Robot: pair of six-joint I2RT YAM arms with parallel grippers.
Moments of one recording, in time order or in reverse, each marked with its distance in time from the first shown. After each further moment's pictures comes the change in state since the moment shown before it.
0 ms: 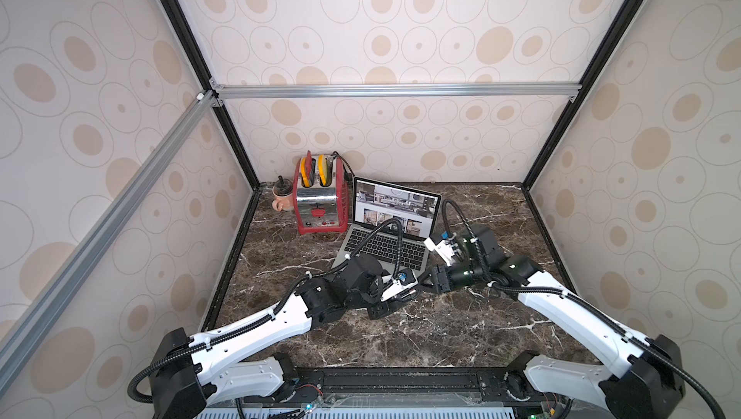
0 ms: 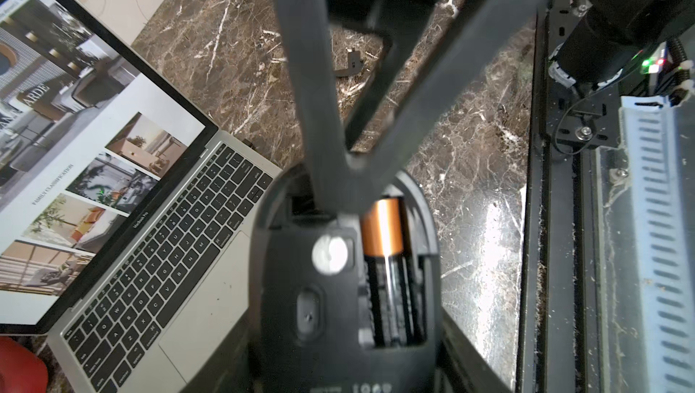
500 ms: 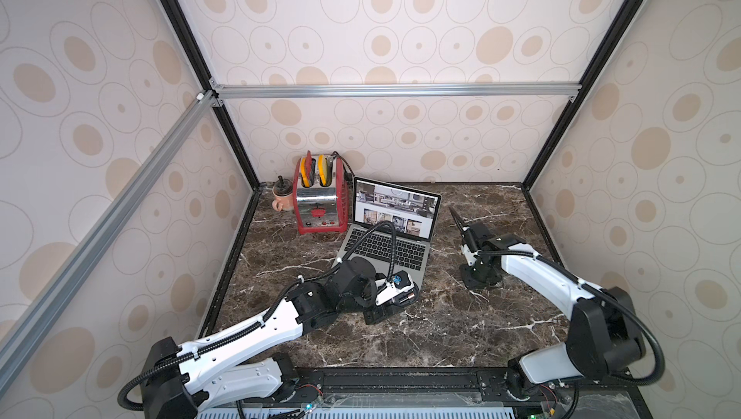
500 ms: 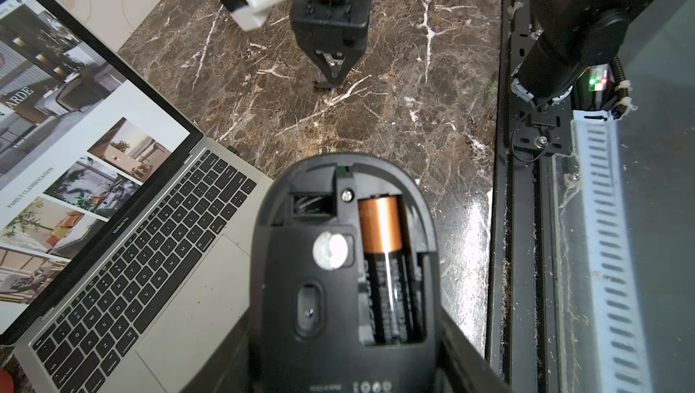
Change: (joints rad) left arm 0.000 -0.074 -0.036 -0.003 0.052 -0.016; right arm -0.161 0.406 0.096 -0.302 0.731 -0.224
